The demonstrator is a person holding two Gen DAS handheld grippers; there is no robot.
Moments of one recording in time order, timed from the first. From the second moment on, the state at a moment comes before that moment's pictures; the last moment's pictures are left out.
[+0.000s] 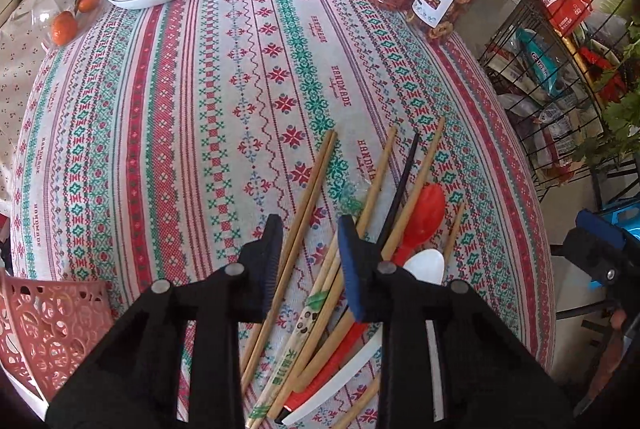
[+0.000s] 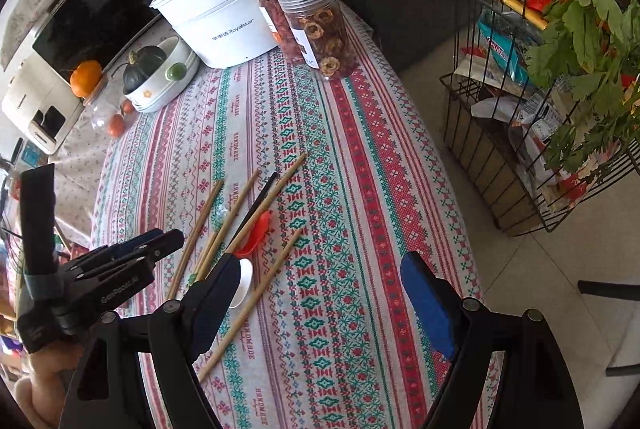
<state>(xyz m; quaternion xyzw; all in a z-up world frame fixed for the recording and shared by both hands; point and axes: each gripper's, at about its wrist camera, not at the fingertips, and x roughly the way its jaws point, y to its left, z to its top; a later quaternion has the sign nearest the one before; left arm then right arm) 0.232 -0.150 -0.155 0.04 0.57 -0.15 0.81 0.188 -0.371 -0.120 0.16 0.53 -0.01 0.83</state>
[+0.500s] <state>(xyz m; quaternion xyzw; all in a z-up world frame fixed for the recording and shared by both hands) 0.248 -0.167 -0.174 0.11 0.58 -0.13 0.80 0.202 -0.371 -0.136 0.16 0.55 -0.01 0.82</state>
